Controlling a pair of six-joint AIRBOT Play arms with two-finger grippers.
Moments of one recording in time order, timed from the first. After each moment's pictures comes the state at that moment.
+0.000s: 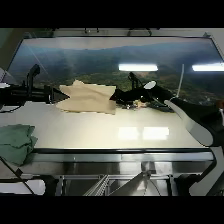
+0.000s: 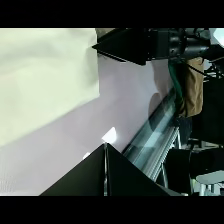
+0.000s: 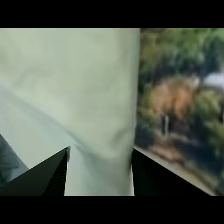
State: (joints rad) left arm 0.31 -1.57 1.12 0.45 -1.49 -0.80; right arm 0.36 -1.92 1.36 -0.39 0.80 1.21
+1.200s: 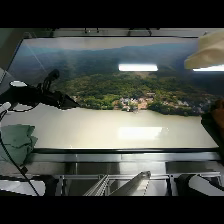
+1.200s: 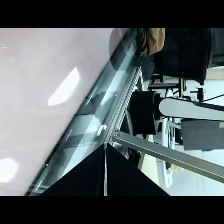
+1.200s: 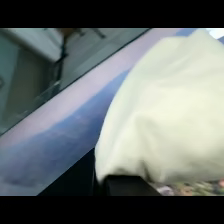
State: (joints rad) left arm 0.17 -1.64 1.14 0.44 -1.67 -0.80; right arm -0.71 -1.24 1.66 -0.70 1.22 1.52
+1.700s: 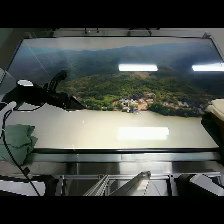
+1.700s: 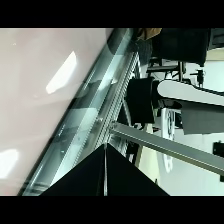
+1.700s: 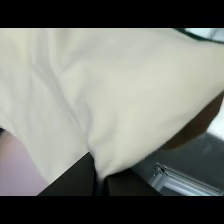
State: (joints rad) left arm 0.10 -1.64 1.14 0.44 -1.67 -0.80; right arm -1.07 -1.19 1.44 -1.47 1.61 1.68
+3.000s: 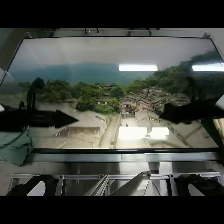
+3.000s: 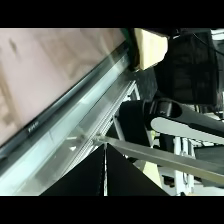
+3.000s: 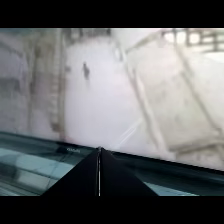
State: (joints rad) left arm 0.21 -0.96 0.59 0.38 -1.55 -0.87; right arm 0.13 -0.91 0.75 -1.02 1.15 1.66
